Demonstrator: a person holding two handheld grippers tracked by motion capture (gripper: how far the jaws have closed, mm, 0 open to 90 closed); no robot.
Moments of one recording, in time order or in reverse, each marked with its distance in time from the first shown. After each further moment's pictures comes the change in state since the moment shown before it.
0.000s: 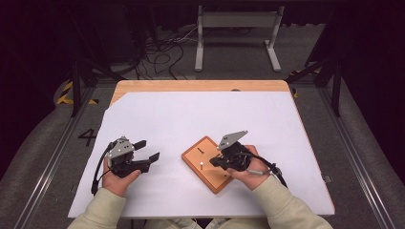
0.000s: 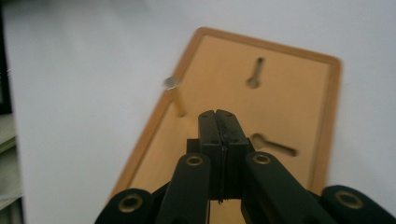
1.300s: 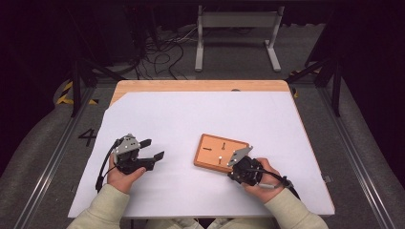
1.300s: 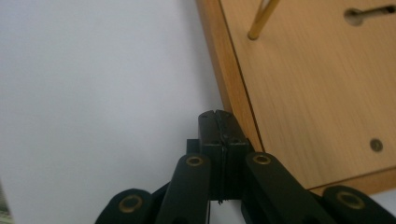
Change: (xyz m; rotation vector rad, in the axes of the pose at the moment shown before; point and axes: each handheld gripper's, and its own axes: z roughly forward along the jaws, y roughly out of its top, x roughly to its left) left arm -0.001 0.006 0.014 0.025 -0.023 0.006; right arm 0.006 -0.046 -0.009 0.225 -0.134 -0.018
